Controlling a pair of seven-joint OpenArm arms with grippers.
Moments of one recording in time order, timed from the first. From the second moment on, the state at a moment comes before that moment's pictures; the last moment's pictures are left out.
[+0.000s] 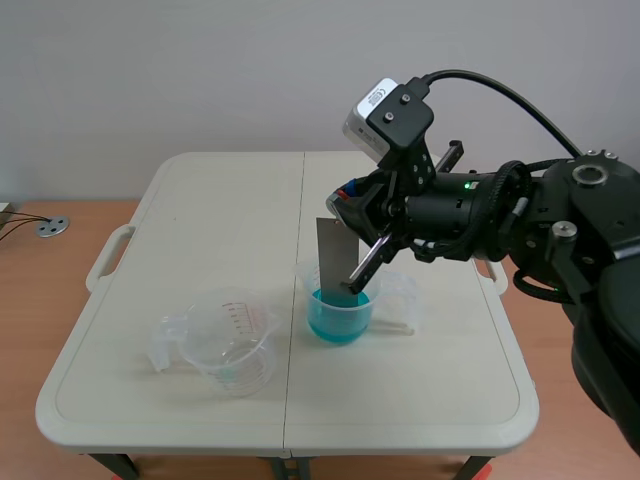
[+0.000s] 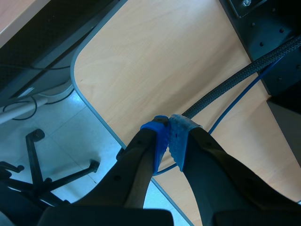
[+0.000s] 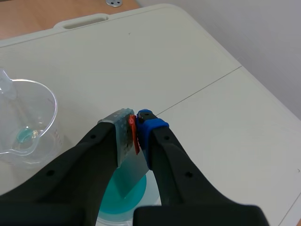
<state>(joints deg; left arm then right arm) 53.0 -28.0 3.8 73.3 6.8 -16.4 -7.2 1.5 7.8 -7.1 91.4 -9.2 45.3 -7.5</state>
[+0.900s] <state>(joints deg) 50.9 -28.0 1.0 73.5 6.8 -16.5 -5.4 -2.4 11.6 -7.1 108.9 -4.6 45.5 -11.4</state>
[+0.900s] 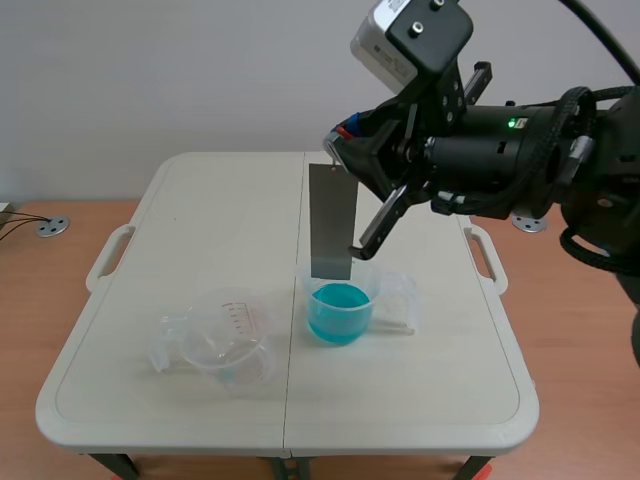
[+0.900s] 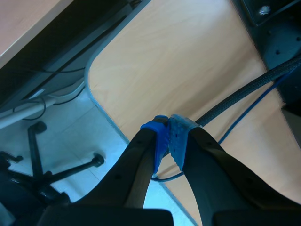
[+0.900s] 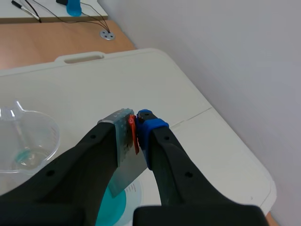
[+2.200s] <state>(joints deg) 18.2 -28.1 0.0 95.5 7.1 -29.4 -10.9 -3.1 11.6 -4.1 122.7 2.9 45.5 -19.9</state>
